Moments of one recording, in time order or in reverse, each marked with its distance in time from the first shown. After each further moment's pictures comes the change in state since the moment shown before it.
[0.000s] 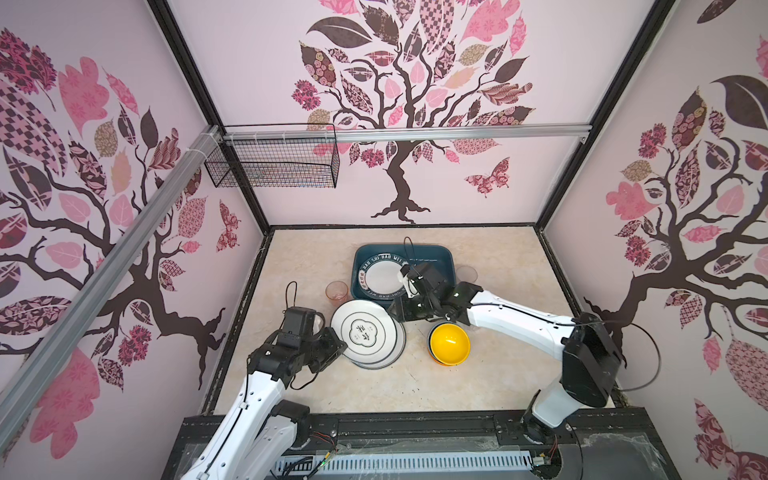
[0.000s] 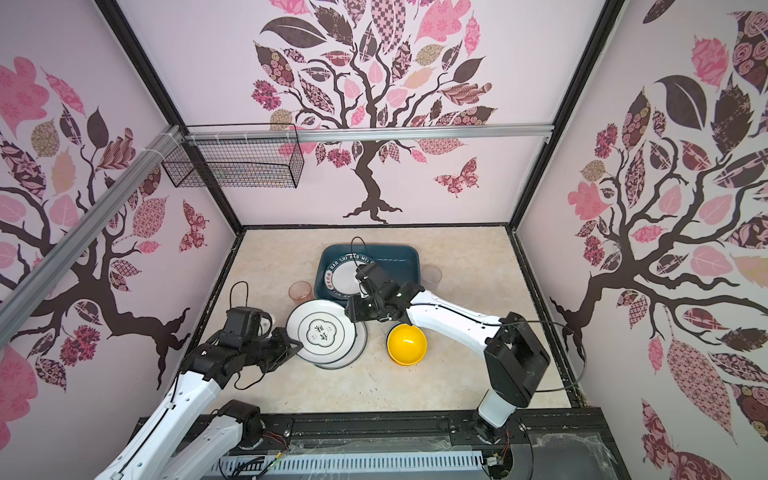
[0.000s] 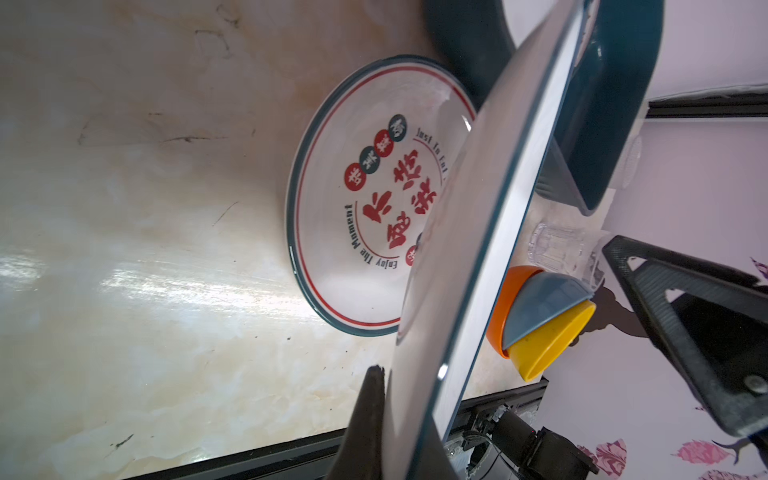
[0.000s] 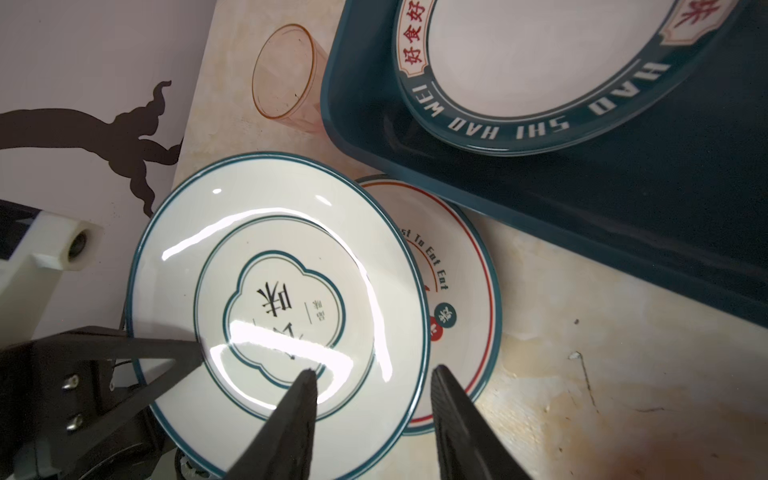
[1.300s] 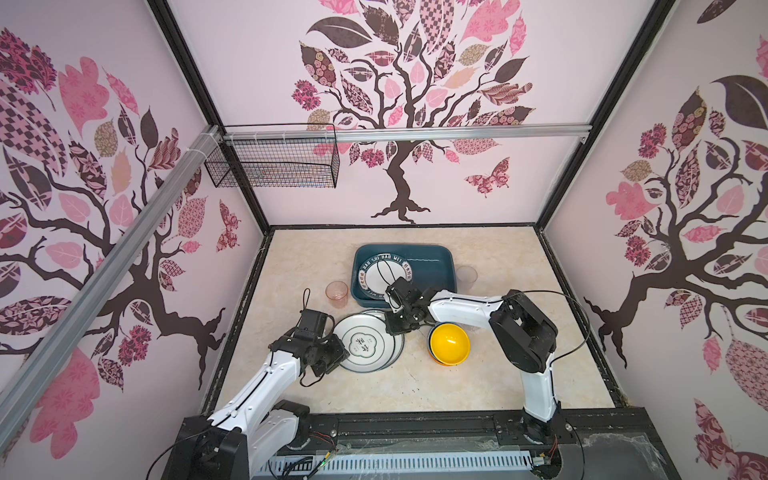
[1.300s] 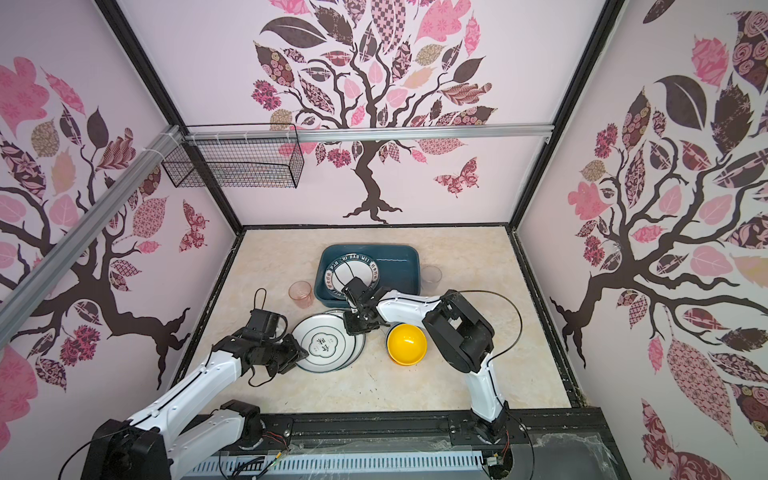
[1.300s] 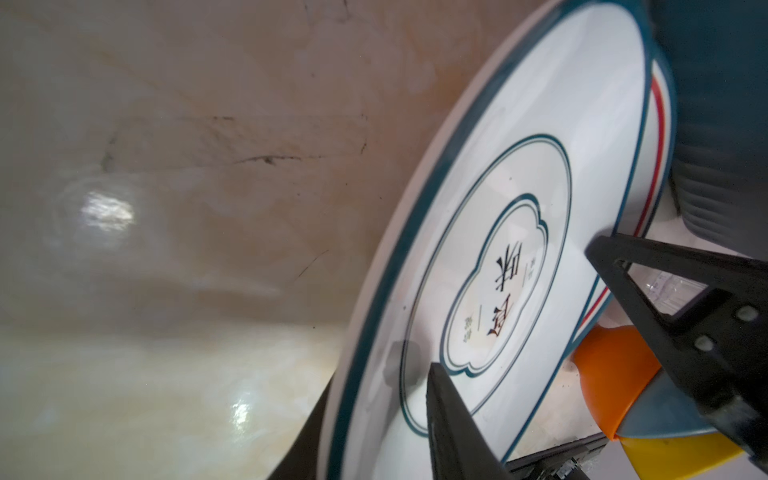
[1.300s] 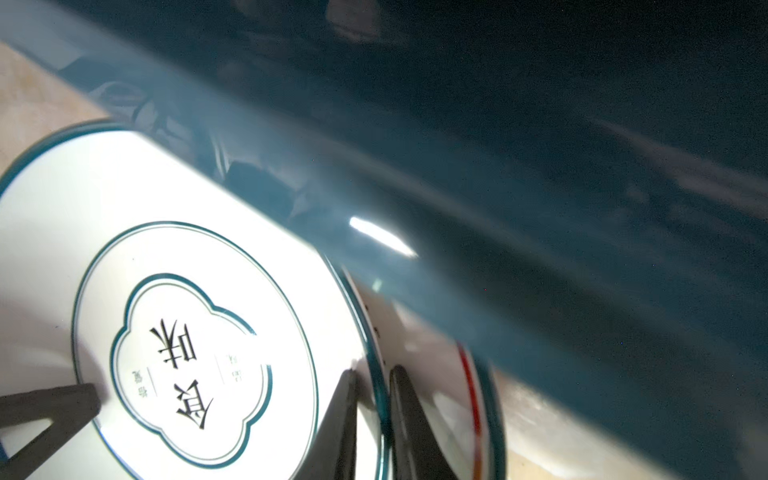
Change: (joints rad) left arm 0.003 0.253 -0.150 0.171 -0.064 0.028; right arm 0.041 0.425 0.146 -0.020 -0.031 -0.069
